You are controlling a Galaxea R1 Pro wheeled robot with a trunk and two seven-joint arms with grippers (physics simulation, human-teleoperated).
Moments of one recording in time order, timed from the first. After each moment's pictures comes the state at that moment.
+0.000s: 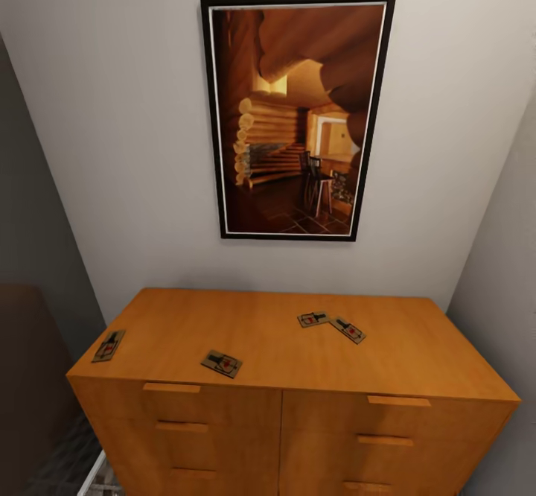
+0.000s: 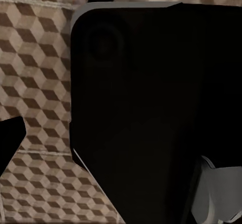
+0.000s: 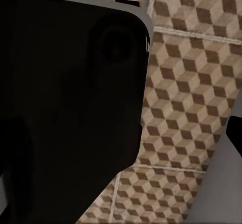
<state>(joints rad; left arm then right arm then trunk) 0.00 -0.02 0.03 -0.04 0.03 -0.04 0.00 -0.02 -0.02 0.03 -0.01 0.07 -0.04 -0.01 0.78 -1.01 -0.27</state>
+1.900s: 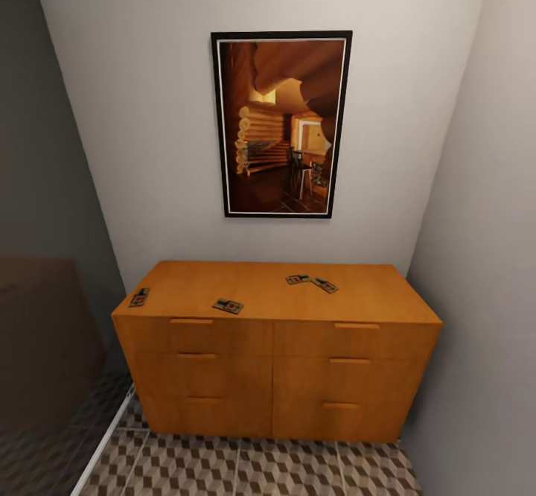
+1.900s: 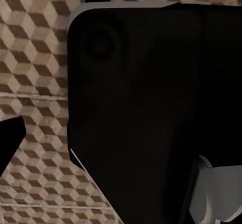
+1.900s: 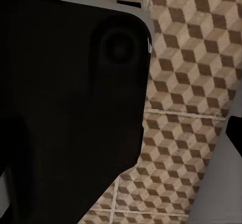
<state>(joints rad) 0.00 -0.02 0.03 -0.04 0.03 -0.04 0.00 -0.02 -0.01 0.03 -0.01 0.07 -0.04 -0.01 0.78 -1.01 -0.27</state>
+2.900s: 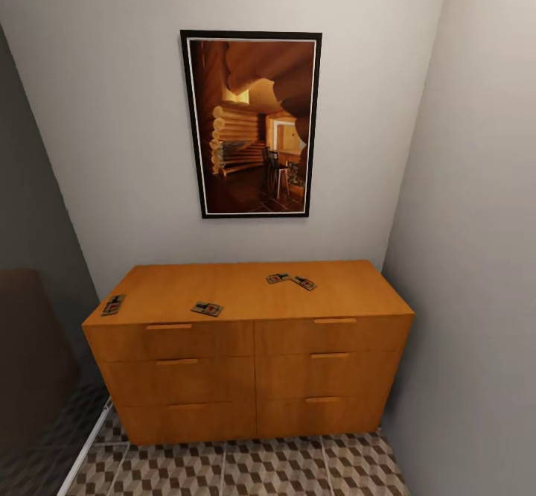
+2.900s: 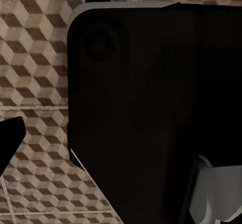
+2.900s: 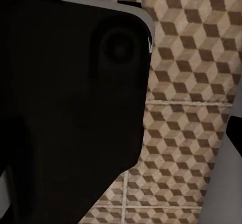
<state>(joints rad) 0.00 -0.02 0.03 -0.04 0.03 -0.04 0.00 -0.02 -0.01 0.03 -0.01 0.07 -0.04 -0.01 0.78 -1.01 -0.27</state>
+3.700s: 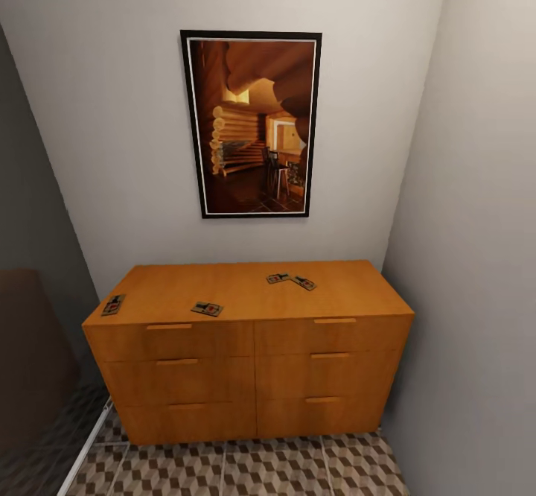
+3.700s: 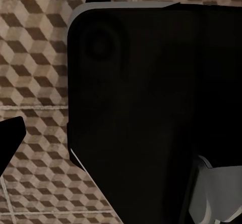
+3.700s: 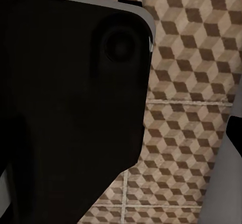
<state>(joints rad) 0.00 -0.02 0.03 -0.04 0.03 -0.04 0.00 -0.02 -0.01 0.03 -0.01 0.07 -0.04 -0.01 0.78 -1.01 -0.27</state>
